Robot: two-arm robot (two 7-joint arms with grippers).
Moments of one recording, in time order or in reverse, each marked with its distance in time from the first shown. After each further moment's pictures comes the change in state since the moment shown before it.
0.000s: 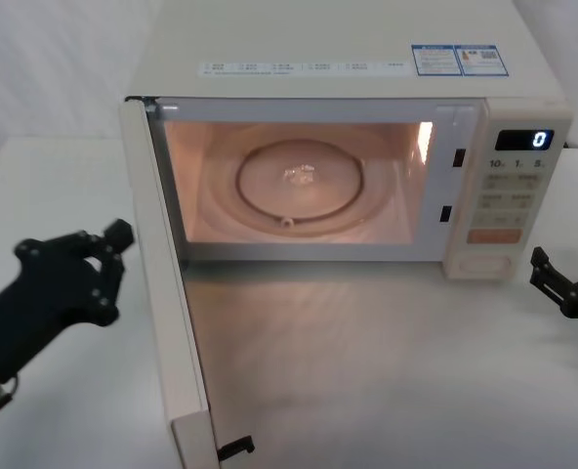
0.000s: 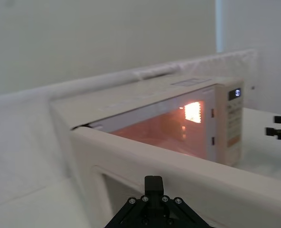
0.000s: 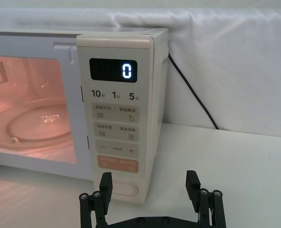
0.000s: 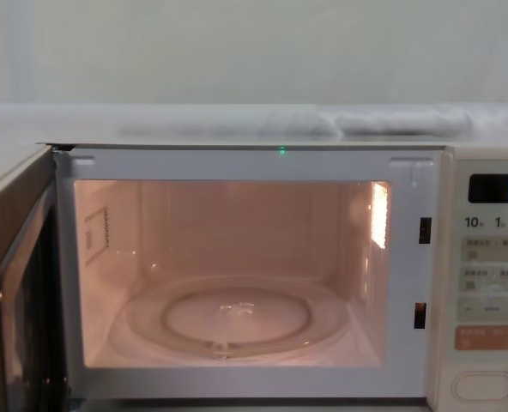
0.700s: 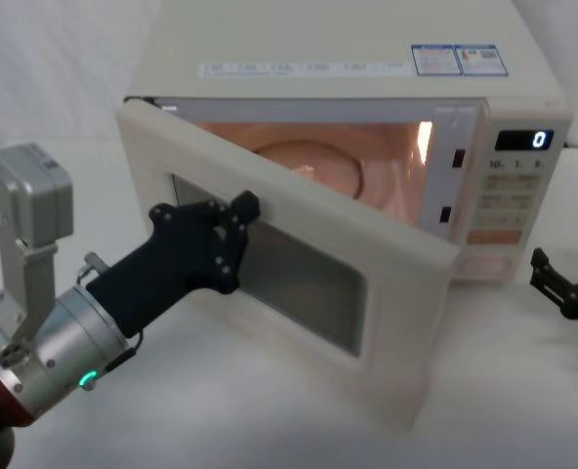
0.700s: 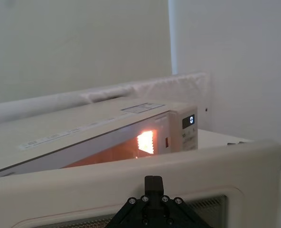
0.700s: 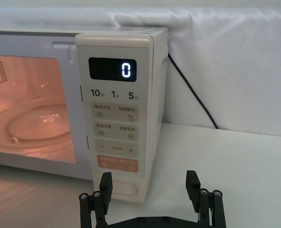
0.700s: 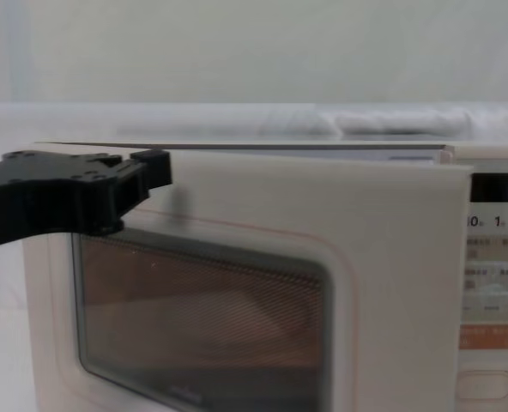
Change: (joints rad) left arm -0.279 -0.011 0.293 0.124 -0.018 0.006 -0.015; right arm 0.000 0.000 0.000 0.000 0.000 0.000 0.000
